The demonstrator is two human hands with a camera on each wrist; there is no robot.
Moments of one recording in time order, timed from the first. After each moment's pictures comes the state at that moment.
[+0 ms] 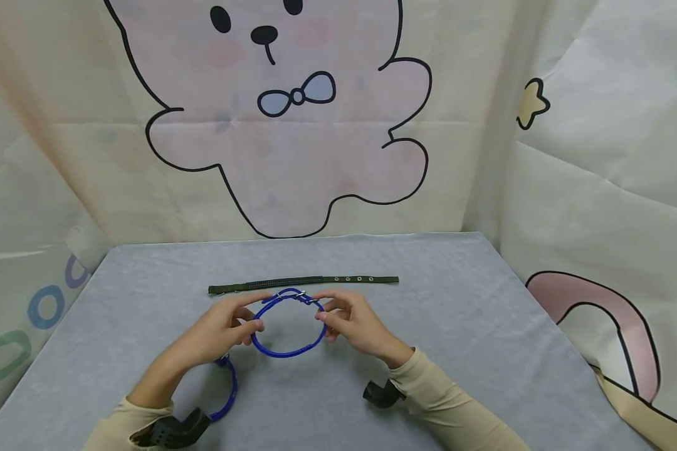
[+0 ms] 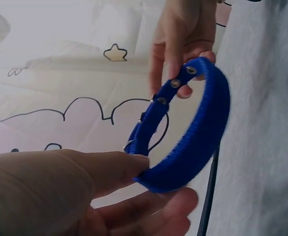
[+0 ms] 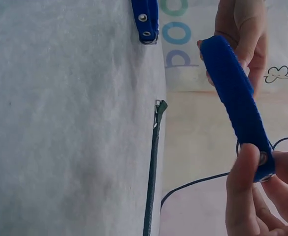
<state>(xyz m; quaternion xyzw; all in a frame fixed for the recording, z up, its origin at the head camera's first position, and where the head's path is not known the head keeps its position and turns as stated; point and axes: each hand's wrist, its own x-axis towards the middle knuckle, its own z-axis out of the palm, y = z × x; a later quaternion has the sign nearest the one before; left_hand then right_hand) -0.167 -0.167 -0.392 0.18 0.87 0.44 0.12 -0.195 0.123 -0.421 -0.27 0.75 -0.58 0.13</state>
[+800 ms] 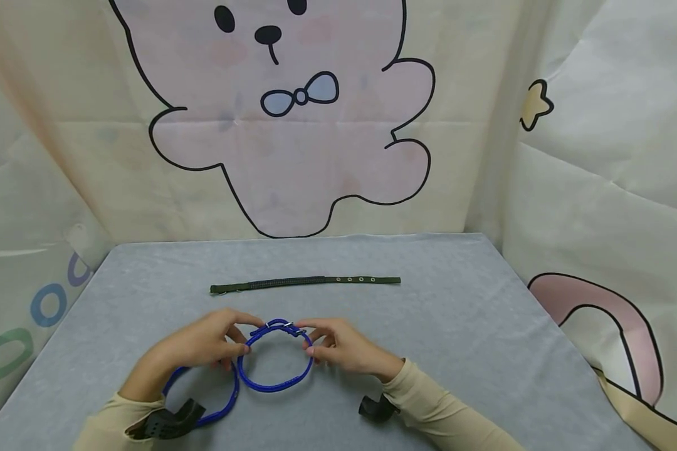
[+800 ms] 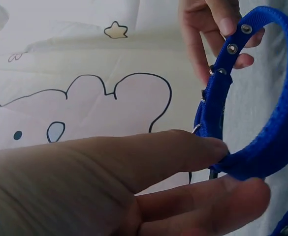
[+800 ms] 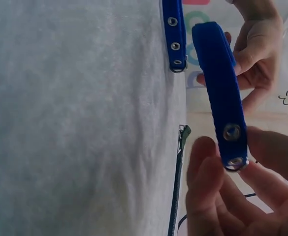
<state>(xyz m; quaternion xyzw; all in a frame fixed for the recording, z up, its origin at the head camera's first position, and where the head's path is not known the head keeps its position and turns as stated) -0.169 -0.189 -0.396 0.22 0.86 0.39 0.26 -0.184 0.107 -0.440 -0.32 0.78 -0.49 0.23</state>
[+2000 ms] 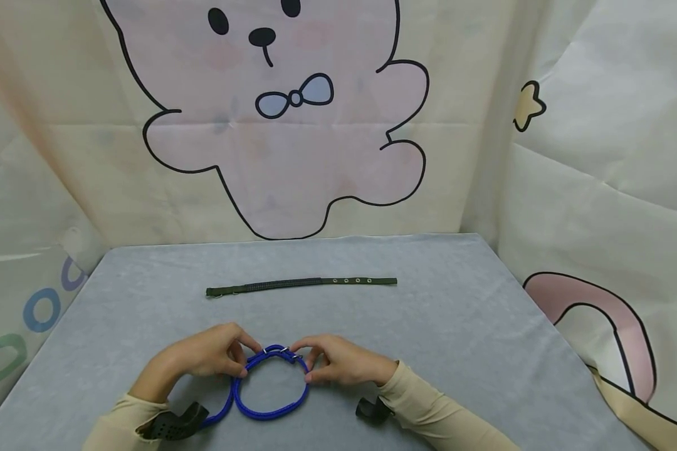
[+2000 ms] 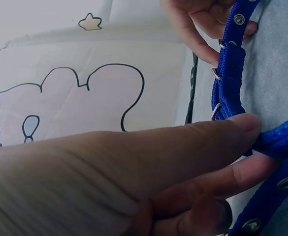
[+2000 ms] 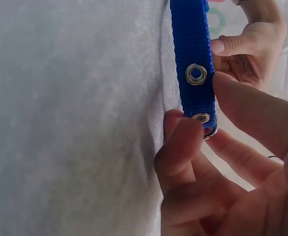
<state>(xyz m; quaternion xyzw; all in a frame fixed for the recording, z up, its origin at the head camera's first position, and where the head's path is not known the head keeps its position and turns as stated) -0.177 -0.184 -0.423 0.26 0.85 0.37 0.29 -0.179 0.106 -0.446 -0.33 0.80 -0.39 0.30</state>
